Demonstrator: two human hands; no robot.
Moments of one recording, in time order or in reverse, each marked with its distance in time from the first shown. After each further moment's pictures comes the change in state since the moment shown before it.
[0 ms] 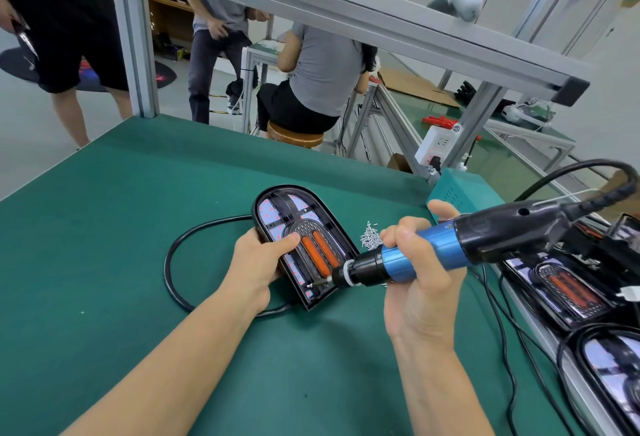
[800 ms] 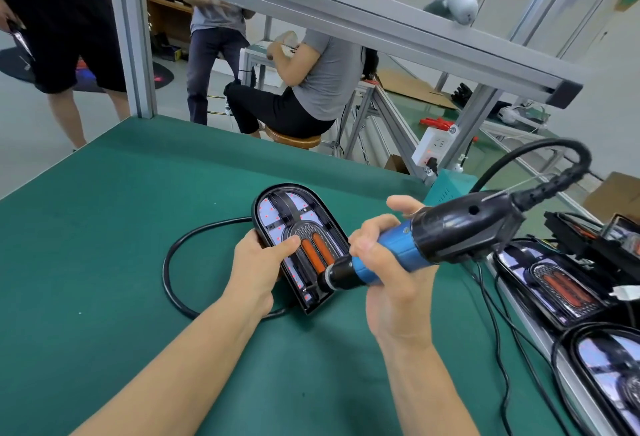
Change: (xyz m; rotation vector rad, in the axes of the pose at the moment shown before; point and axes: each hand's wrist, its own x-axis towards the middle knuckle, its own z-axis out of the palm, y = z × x) left_hand -0.006 -0.005 0.004 -0.005 0.036 0.037; right_hand -0.007 0.009 0.007 -0.046 -0.278 -0.024
